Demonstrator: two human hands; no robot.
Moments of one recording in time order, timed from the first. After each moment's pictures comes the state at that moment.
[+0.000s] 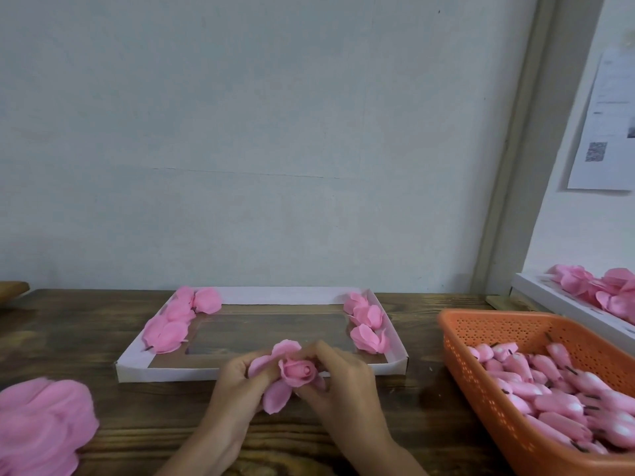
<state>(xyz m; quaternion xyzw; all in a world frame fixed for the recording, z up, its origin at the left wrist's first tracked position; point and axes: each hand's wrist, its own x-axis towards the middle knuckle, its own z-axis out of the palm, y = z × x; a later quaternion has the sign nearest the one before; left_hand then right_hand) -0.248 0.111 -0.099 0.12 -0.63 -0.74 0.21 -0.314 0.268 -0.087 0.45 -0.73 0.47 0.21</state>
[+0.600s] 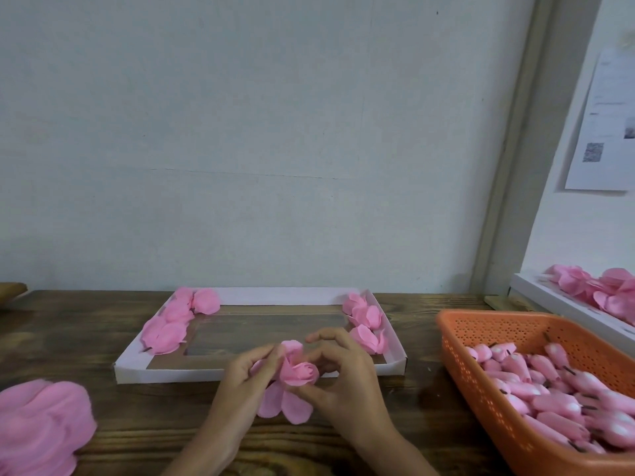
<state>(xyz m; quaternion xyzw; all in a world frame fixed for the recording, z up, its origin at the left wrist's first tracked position) -0.245 0.120 -0.088 0.05 -0.66 -0.70 0.25 -0.324 0.273 -0.082 0.43 -0.71 0.55 0.13</state>
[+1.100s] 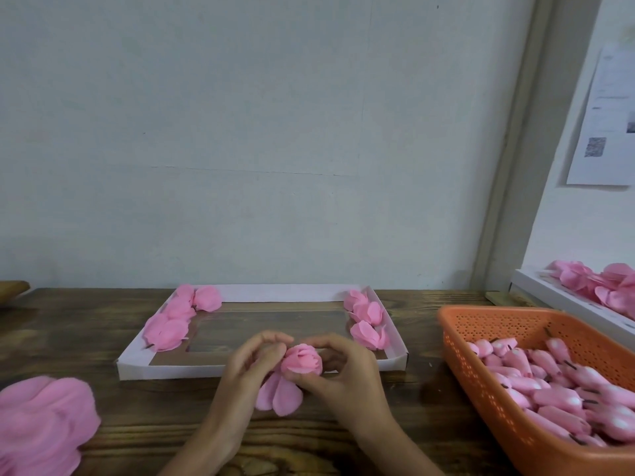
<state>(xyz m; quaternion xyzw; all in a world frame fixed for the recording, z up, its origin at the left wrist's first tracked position) -0.242 0.117 -0.086 0.03 -0.63 -0.73 0.28 -0.322 0.271 -0.085 0.38 -0.69 0.62 0.05</state>
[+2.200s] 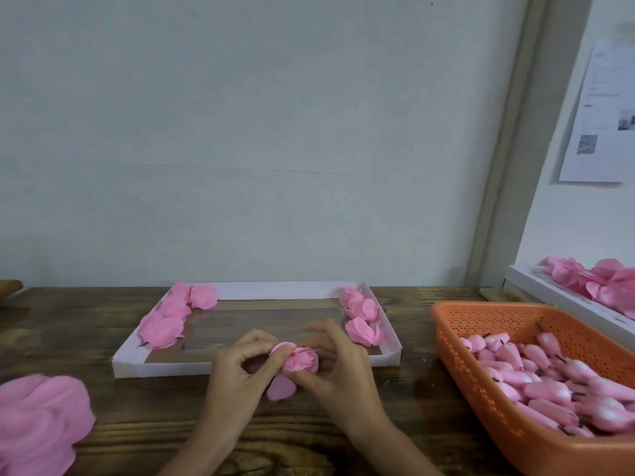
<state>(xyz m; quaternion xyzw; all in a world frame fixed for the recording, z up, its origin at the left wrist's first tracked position) -0.238 0.123 -0.082 -0.02 -0.73 -0.57 0.38 -0.320 0.272 -0.084 0.40 -0.69 0.61 0.05</state>
